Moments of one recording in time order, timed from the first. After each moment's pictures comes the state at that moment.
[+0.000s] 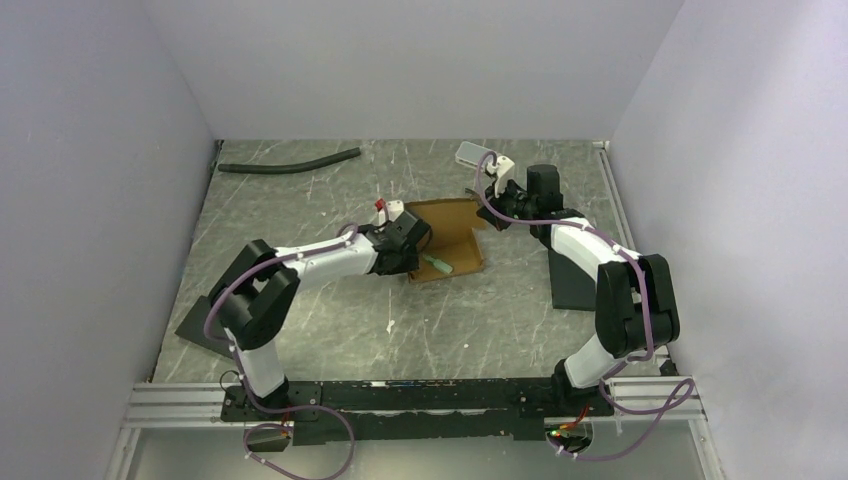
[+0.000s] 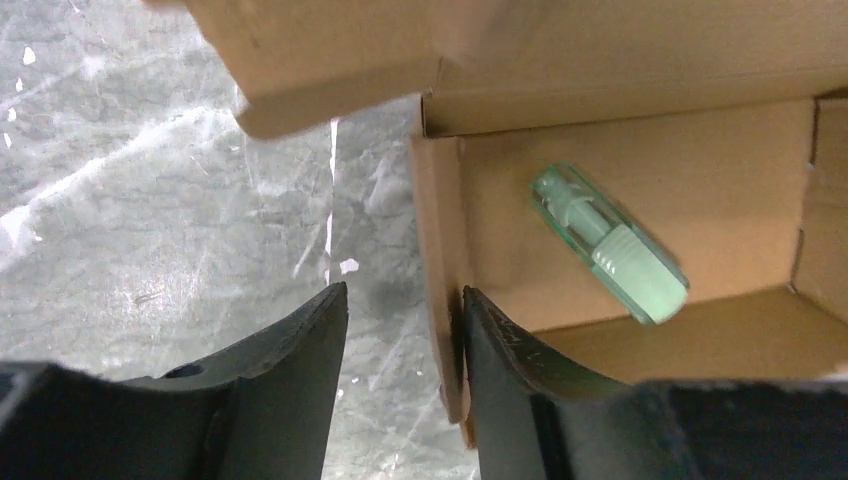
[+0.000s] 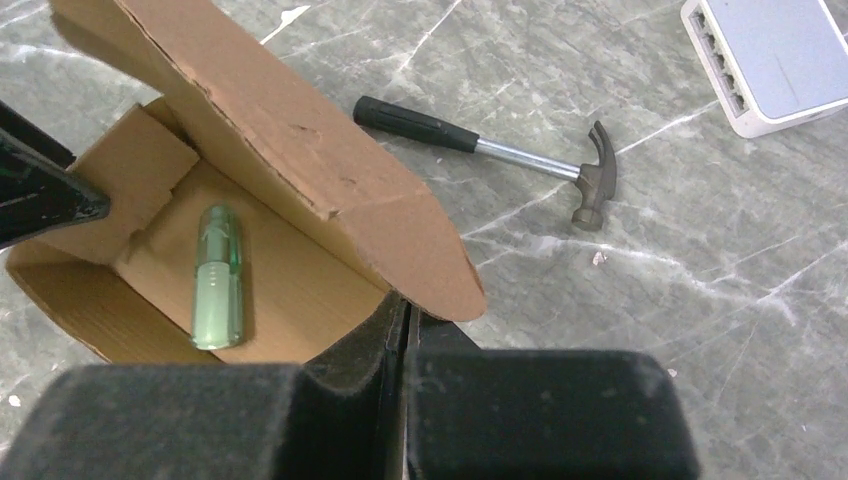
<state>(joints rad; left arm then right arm) -0.80 1.75 1.15 -0.42 -0.36 -0.88 0.20 1.58 0.97 0.03 -0.57 -0.32</state>
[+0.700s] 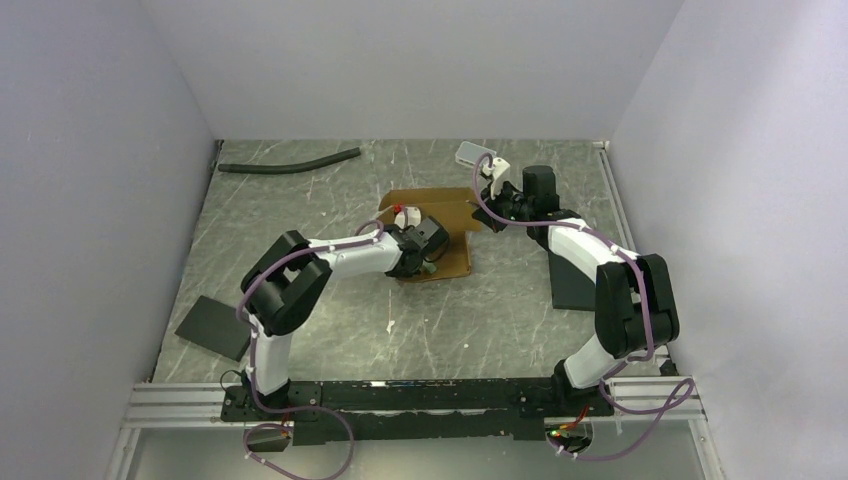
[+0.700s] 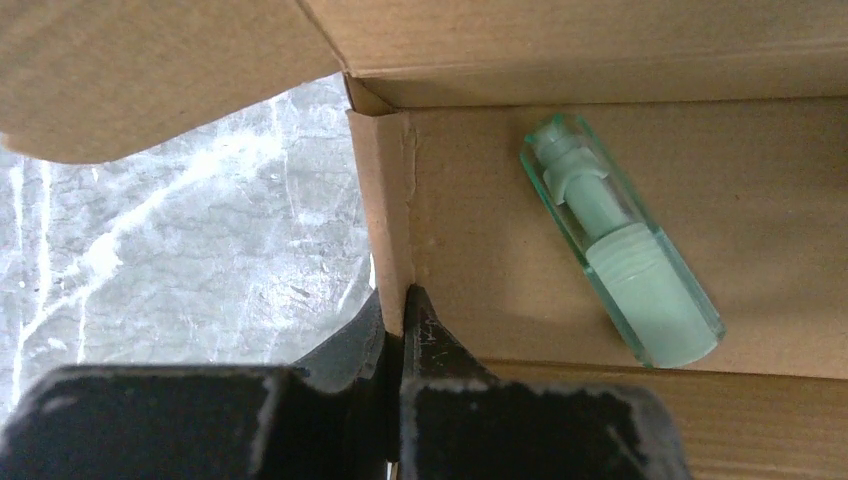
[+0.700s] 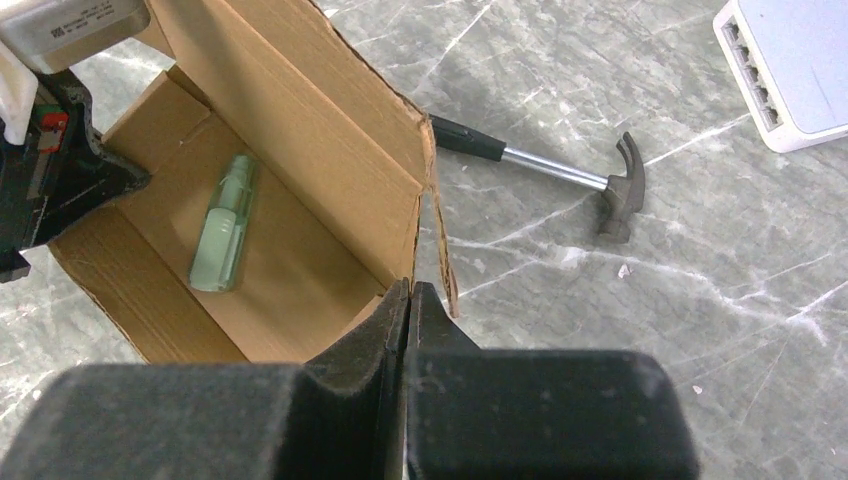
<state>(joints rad) -0.85 1.94 1.30 -0.59 -0.54 -0.79 0.22 1.58 0.97 0.03 -0.58 -0.31</state>
